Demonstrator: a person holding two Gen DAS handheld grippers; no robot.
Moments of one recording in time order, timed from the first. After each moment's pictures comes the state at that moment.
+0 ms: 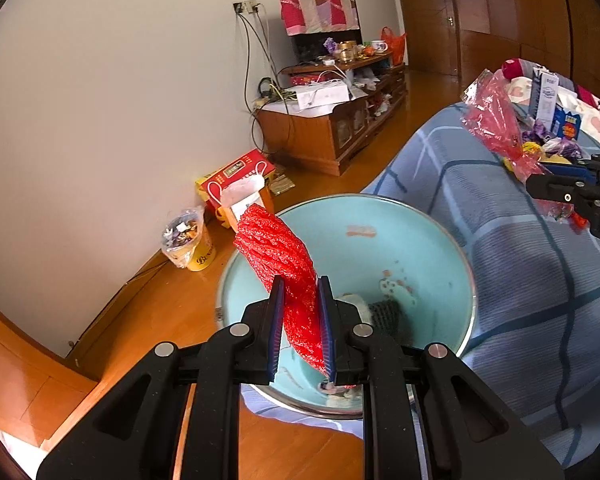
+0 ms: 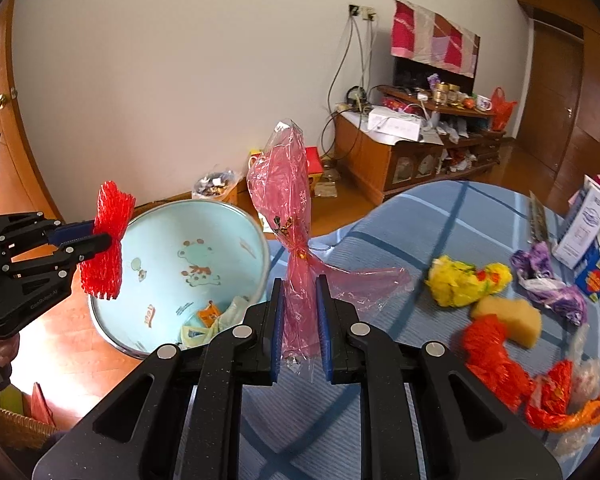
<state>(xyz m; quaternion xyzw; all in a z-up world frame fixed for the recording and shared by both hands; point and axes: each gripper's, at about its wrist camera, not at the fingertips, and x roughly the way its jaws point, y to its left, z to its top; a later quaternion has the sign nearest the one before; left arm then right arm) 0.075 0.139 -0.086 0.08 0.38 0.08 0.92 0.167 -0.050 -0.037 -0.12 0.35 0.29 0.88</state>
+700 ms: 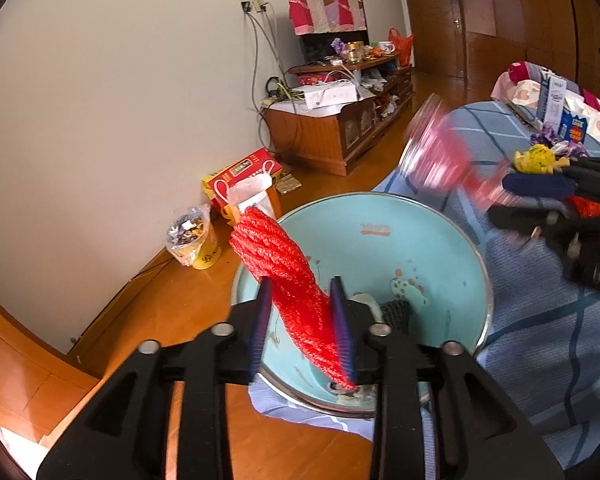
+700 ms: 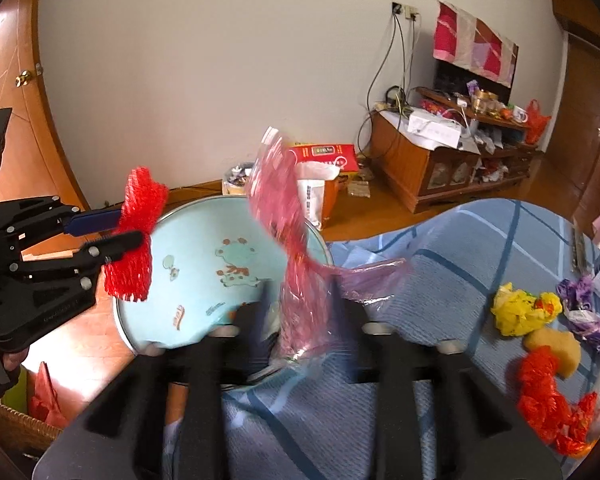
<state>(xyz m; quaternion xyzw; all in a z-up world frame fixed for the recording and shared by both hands) 0.075 0.145 -0.087 0.08 0.37 0.08 0.92 0.165 -0.001 -0.046 -0.14 0.35 0.34 0.86</state>
